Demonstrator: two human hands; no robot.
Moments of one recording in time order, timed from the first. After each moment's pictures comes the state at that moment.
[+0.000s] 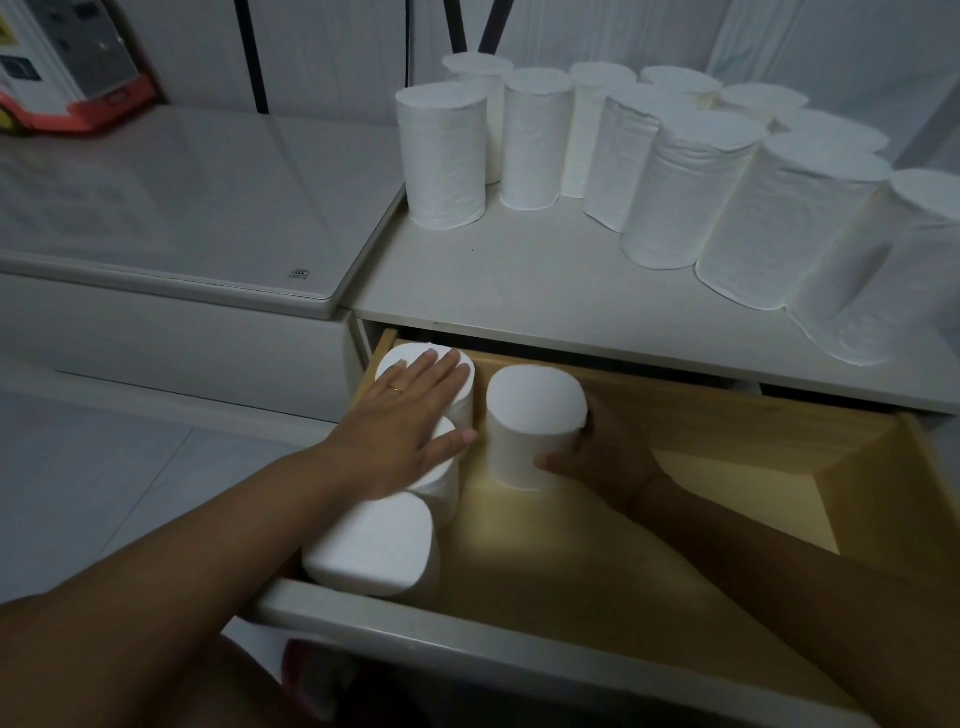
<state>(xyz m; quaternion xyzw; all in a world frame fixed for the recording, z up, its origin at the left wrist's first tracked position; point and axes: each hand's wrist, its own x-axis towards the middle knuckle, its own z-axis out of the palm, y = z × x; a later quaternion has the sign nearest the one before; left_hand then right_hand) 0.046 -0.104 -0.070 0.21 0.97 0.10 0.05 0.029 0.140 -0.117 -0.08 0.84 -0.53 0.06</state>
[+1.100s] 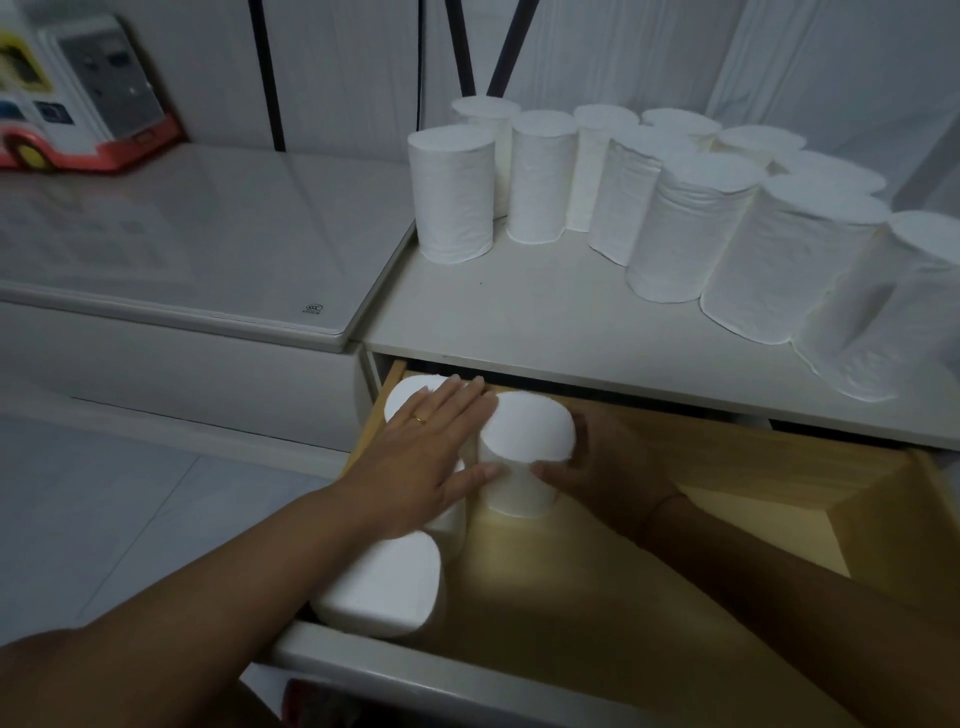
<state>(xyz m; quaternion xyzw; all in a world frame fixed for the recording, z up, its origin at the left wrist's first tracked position) 0.049 -0.094 -0.065 0.24 0.96 0.13 0.01 0.033 0.126 -0.076 -0.12 0.92 -0.36 0.00</state>
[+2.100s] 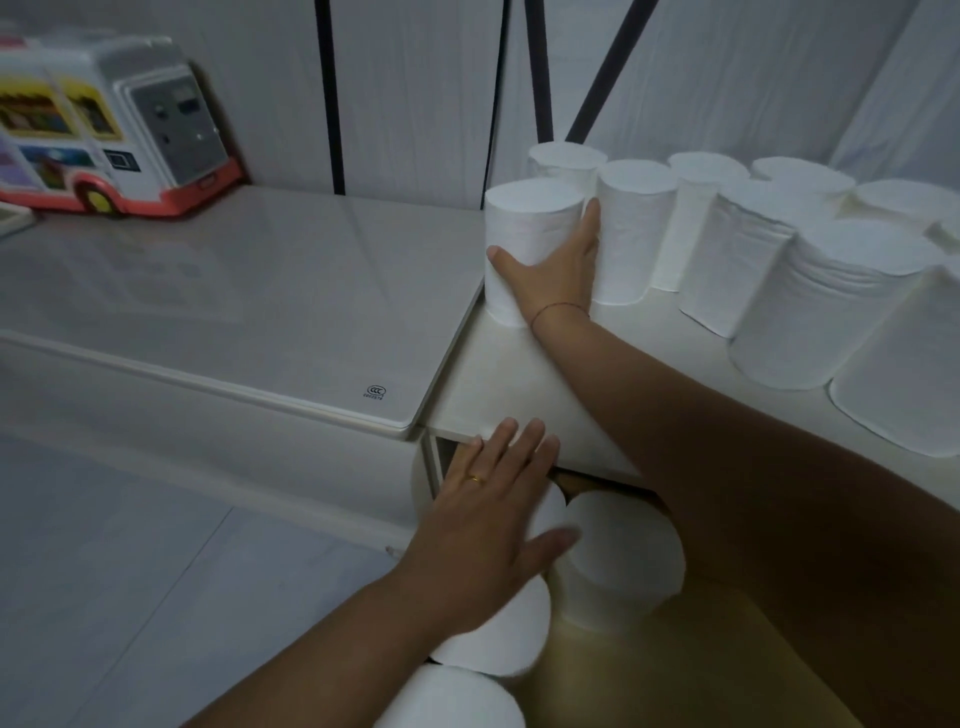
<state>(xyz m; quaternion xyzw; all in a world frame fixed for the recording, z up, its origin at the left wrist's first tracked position) 0.013 -0.106 -0.062 0.20 0.96 0.16 -0.06 -0.198 -0.036 0.010 0.02 0.81 -0.56 -0.18</state>
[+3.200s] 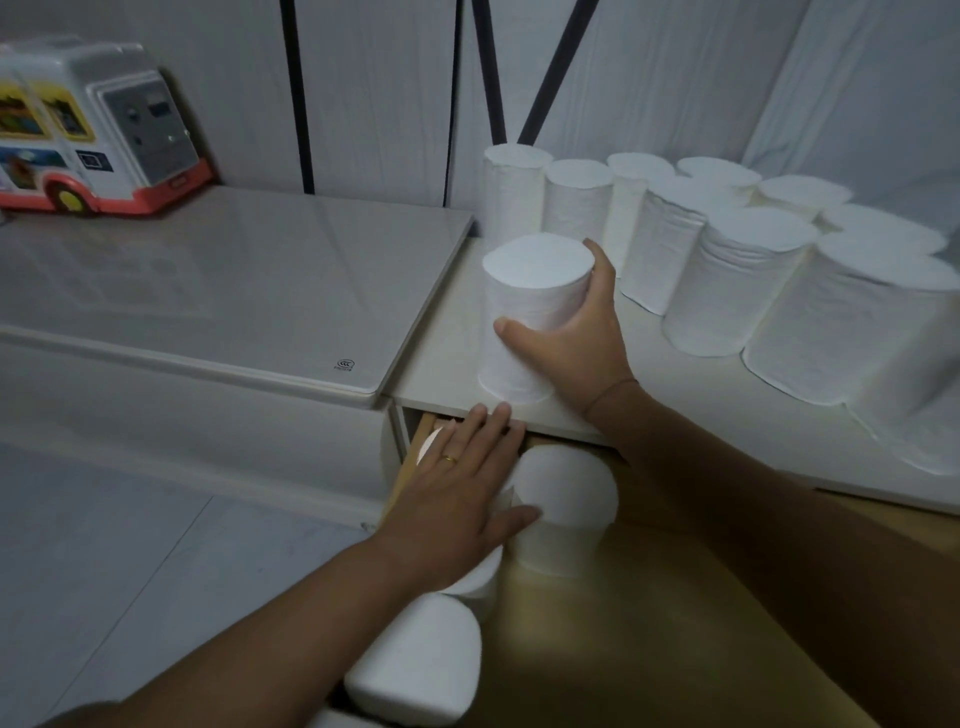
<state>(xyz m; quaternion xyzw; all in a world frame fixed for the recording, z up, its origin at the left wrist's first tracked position) 0.026 -0.096 -0.068 0.21 0.97 0.11 -0.06 -0.082 0.045 0.006 -0.10 0.80 -0.57 -0.16</state>
